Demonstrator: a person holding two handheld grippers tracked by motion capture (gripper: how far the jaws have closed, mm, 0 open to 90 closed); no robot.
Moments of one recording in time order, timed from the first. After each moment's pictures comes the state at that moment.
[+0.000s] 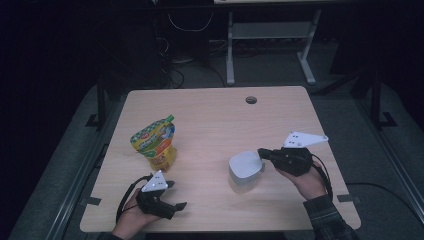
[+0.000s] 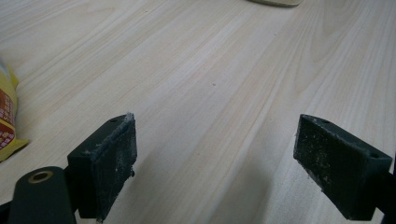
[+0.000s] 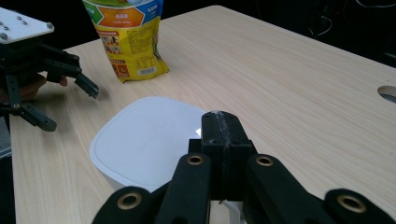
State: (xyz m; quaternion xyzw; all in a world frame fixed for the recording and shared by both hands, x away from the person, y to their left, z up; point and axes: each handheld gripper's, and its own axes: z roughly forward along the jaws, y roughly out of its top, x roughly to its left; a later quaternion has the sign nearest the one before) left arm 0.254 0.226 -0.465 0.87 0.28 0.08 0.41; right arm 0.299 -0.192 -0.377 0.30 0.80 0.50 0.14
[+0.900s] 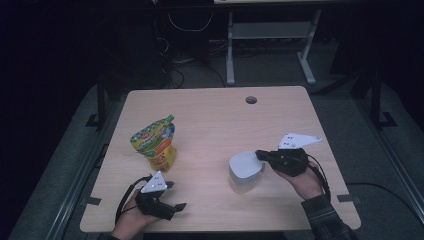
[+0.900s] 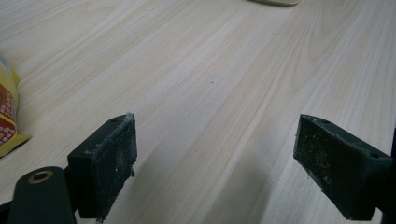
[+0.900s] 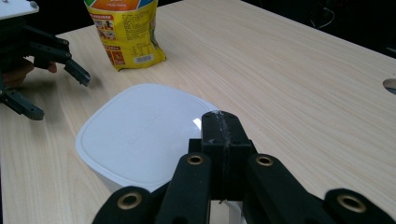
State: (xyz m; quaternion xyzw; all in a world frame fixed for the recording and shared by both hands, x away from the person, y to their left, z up) left arm 0.250 0.227 -0.464 0.87 0.28 0.08 0.41; right arm 0.302 -0.186 -0.385 0.30 0.81 0.48 0.14
